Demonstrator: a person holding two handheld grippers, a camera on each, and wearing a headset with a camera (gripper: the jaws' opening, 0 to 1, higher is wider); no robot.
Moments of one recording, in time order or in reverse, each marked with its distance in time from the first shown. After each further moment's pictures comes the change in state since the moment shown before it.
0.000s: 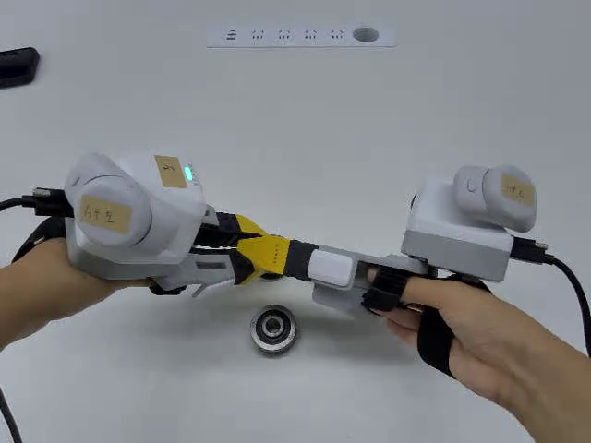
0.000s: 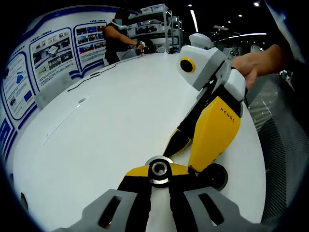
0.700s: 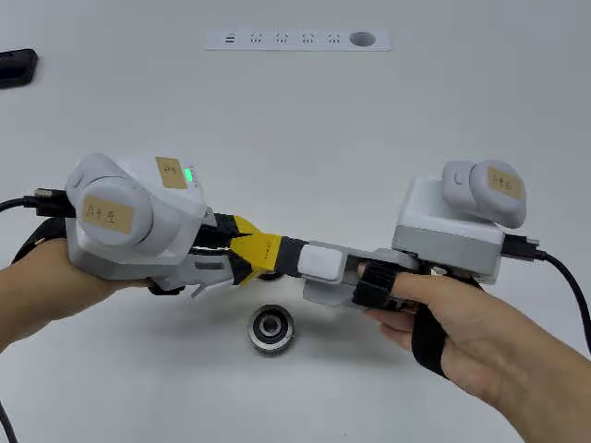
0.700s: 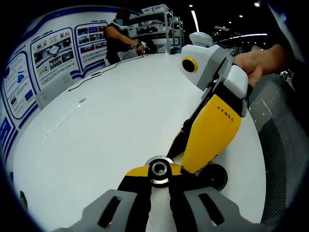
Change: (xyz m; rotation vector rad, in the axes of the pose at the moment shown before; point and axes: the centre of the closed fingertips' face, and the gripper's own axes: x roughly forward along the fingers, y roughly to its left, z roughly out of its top) left arm -0.001 0.000 -0.001 -0.008 -0.006 0.008; right arm 0.000 -0.002 -0.001 0.091 -0.021 -0.050
